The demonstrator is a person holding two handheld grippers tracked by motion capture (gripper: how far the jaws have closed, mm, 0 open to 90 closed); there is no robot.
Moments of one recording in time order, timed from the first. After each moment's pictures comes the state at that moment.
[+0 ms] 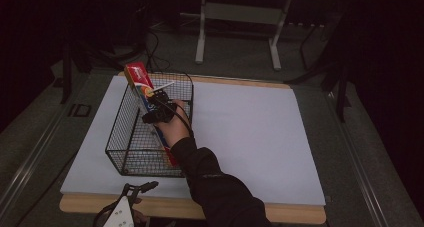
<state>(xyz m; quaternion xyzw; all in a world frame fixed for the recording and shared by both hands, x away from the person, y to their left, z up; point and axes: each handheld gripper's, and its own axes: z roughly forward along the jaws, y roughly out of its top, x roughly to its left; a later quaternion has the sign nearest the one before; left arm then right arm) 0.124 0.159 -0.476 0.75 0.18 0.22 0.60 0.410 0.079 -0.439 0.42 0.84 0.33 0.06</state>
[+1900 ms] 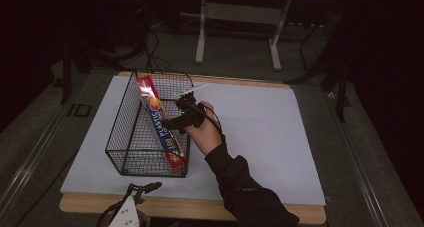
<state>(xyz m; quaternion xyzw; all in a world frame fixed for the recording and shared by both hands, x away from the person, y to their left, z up) 0.127 0.152 -0.480 0.76 0.18 0.21 0.59 0.388 -0.007 -0.411 0.34 0.85 0.39 0.06</state>
